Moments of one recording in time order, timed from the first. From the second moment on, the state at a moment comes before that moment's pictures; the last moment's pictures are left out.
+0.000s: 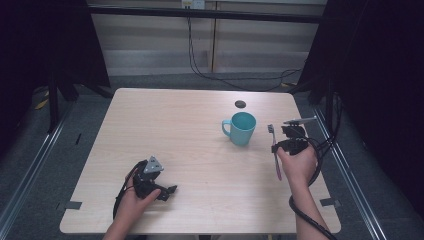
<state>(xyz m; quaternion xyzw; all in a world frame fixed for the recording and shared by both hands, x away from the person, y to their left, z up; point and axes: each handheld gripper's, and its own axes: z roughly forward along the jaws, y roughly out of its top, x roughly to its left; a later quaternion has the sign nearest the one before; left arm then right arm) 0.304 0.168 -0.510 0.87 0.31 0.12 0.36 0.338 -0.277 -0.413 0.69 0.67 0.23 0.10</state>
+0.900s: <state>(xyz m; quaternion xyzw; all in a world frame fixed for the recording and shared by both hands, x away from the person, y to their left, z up) 0.304 0.168 -0.510 0.87 0.31 0.12 0.36 0.329 -0.276 -0.392 0.67 0.64 0.33 0.18</state>
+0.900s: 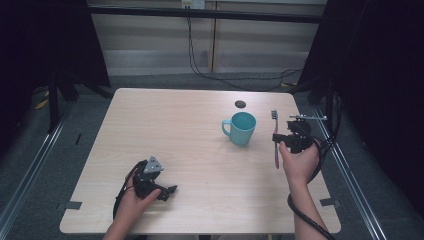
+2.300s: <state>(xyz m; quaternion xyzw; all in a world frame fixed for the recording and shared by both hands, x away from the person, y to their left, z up) 0.304 0.168 -0.510 0.87 0.31 0.12 0.36 0.330 -0.274 -0.380 0.64 0.61 0.39 0.24</state>
